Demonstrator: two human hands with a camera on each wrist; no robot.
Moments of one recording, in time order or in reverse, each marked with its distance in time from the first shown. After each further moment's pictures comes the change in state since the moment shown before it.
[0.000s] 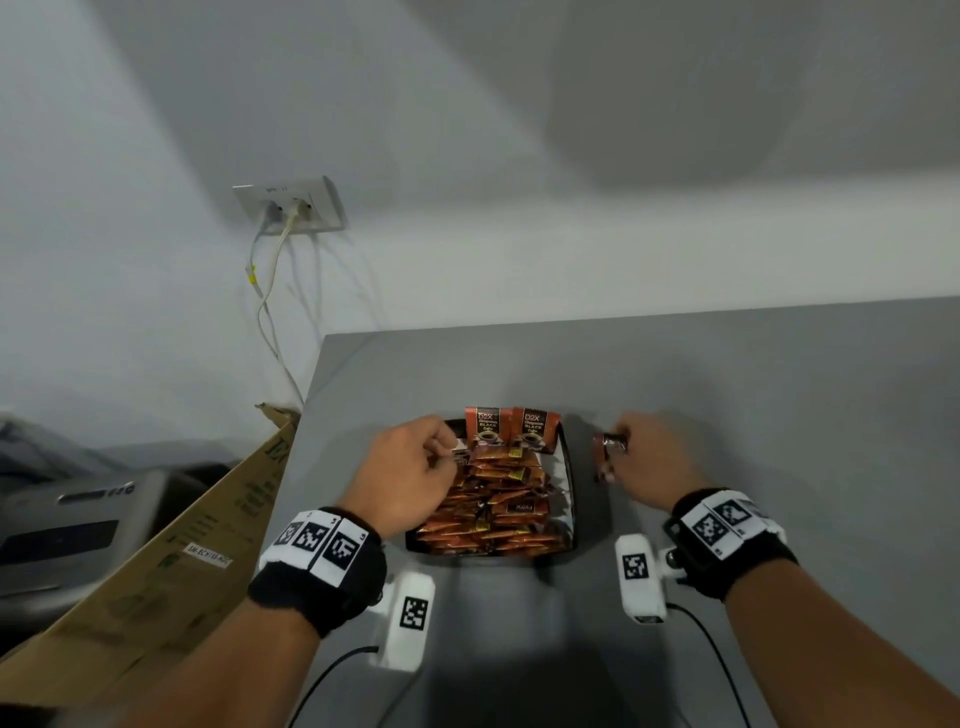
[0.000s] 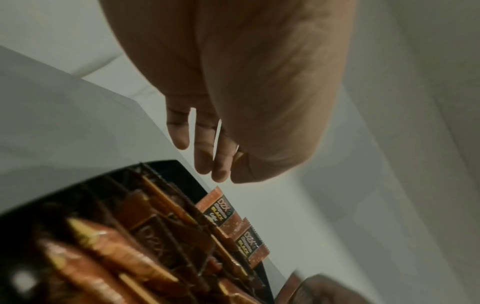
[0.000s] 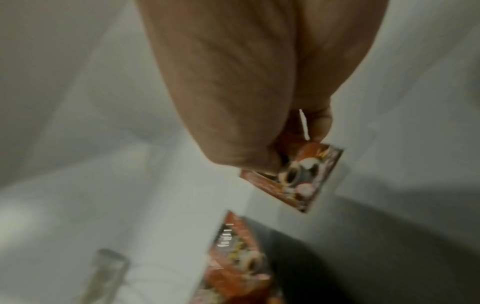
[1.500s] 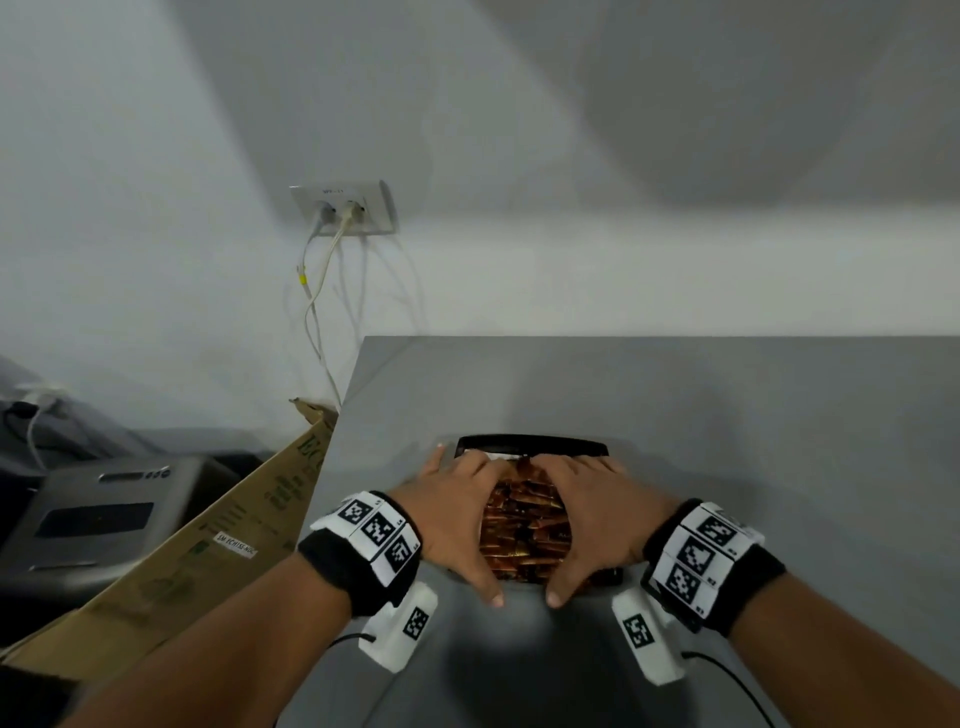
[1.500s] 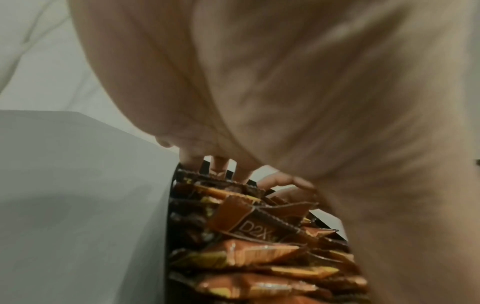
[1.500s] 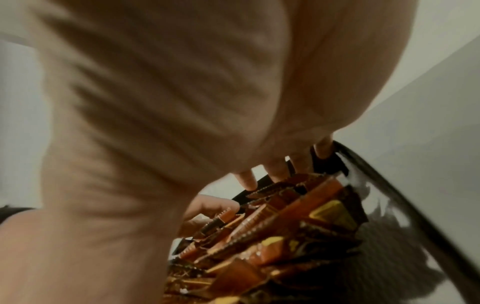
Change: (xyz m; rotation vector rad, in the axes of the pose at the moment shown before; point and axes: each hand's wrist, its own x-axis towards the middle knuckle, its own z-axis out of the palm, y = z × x) left_hand 0.014 -0.022 -0.002 0.558 -0.604 0.134; right_hand -0.024 -0.083 0.023 -0.416 -0.496 -0.491
